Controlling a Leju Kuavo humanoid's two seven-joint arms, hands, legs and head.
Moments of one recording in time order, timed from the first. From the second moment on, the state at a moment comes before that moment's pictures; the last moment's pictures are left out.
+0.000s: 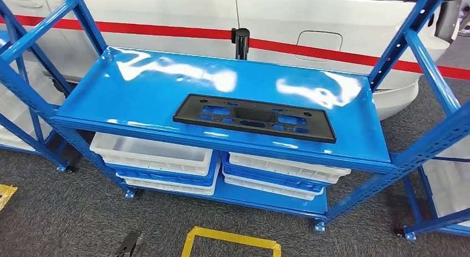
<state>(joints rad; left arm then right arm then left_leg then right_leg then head) -0.19 -0.02 0.55 -0.21 -0.54 -0.01 -0.07 -0.06 0.03 -0.53 -0.20 1.04 0.01 0.19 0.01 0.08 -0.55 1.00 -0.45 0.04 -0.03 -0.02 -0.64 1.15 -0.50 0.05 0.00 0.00</state>
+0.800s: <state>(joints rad) -0.18 -0.02 0.56 -0.21 -0.56 -0.02 -0.07 -0.06 0.04 -0.53 -0.20 1.07 0.00 0.21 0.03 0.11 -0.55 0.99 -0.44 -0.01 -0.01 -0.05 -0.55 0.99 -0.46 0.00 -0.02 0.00</state>
